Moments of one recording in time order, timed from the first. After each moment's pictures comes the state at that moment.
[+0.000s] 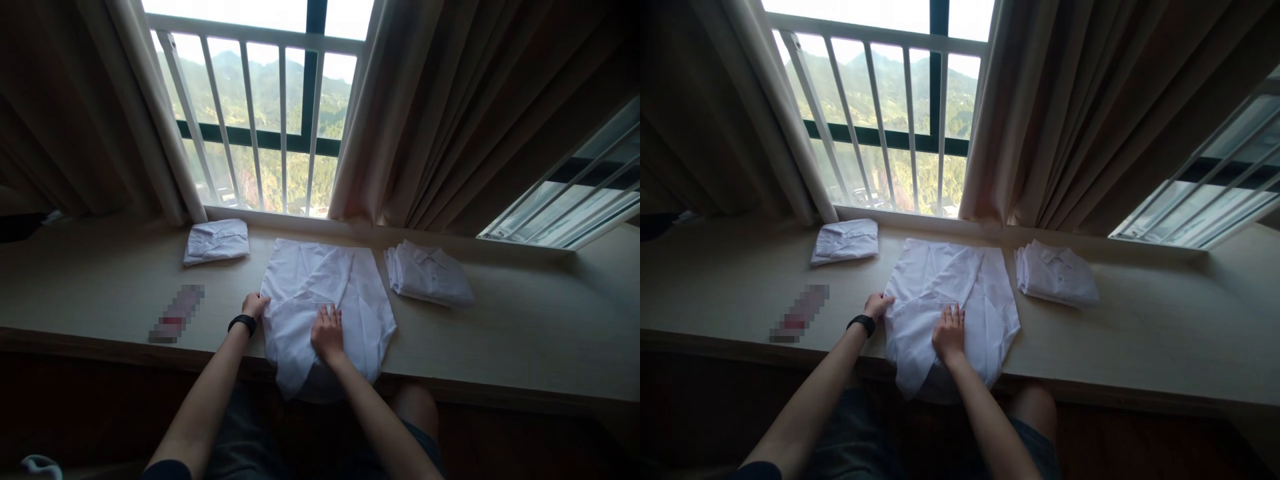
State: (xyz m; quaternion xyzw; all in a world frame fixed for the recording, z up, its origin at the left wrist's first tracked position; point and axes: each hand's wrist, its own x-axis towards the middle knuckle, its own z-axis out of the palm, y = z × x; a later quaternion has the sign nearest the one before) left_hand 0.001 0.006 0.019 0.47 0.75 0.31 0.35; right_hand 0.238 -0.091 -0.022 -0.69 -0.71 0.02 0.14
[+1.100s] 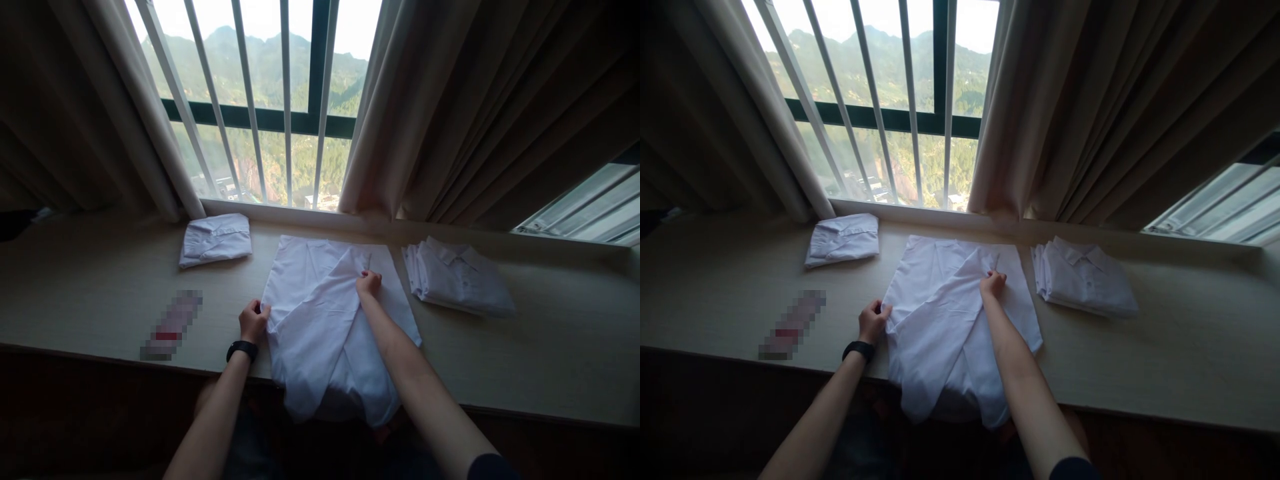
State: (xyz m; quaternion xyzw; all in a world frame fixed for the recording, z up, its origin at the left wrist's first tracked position) left_hand -0.014 0.004 -0.015 0.52 0.71 0.40 0.24; right_hand 0.353 0.115 -0.033 -0.84 -0.44 0.08 0.32
